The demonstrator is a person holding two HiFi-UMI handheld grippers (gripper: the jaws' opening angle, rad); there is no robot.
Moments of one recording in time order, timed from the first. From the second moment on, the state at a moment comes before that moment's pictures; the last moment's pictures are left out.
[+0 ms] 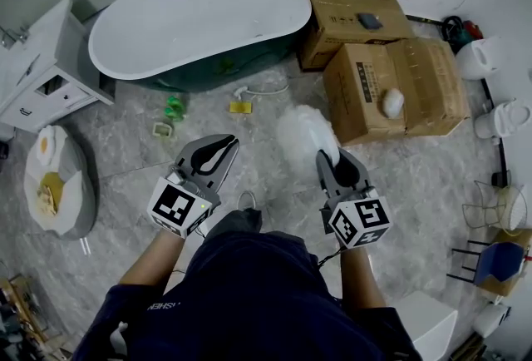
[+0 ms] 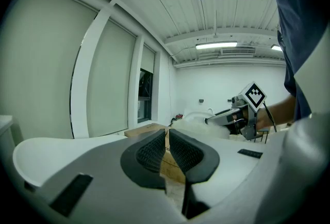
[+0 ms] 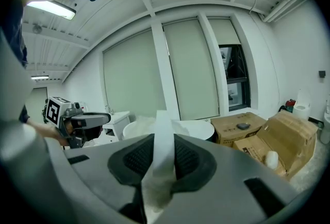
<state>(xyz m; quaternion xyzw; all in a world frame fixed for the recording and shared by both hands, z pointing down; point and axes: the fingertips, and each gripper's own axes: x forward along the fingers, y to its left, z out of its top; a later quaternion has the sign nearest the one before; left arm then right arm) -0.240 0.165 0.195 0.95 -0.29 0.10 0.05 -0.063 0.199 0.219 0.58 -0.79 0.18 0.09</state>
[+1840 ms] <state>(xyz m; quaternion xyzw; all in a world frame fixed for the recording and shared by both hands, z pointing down) -0.098 -0.107 0.225 0.94 -0.32 0.14 0.06 0.093 -0.089 0.259 0.55 -0.80 0.20 0.09</state>
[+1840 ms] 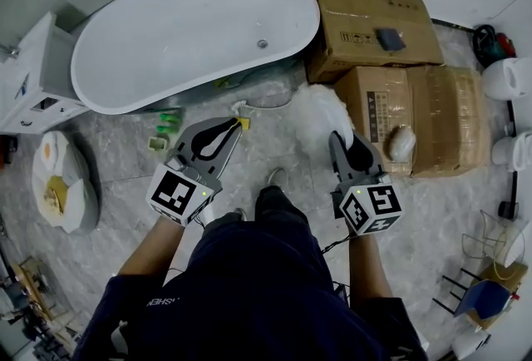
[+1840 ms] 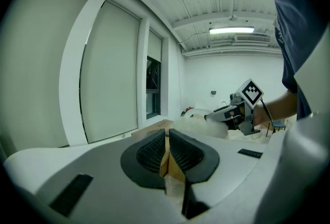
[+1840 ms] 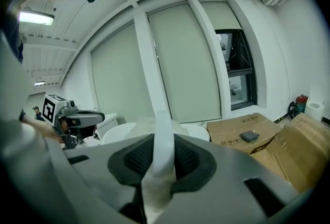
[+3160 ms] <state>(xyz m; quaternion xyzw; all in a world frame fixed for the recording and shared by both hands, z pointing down) 0.018 -0.276 0.415 0.94 -0.22 0.25 0.10 0.234 -0.239 0.475 0.63 -0.71 0.26 0.15</state>
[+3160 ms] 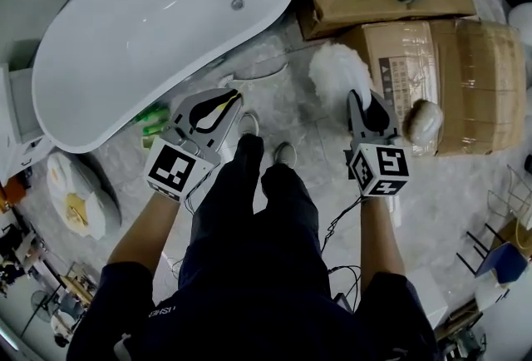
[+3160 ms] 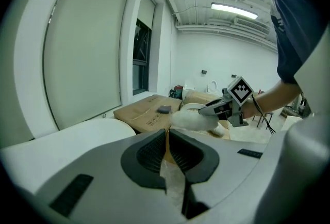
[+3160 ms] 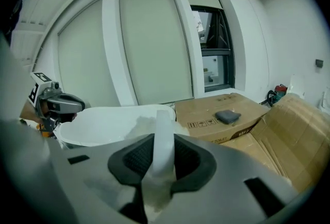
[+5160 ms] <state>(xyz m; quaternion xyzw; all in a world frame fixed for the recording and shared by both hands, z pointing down) 0.073 -0.297 0.911 0.94 -0.15 0.30 0.08 0.217 -0.217 1.158 0.60 -0.66 0.33 0.31</state>
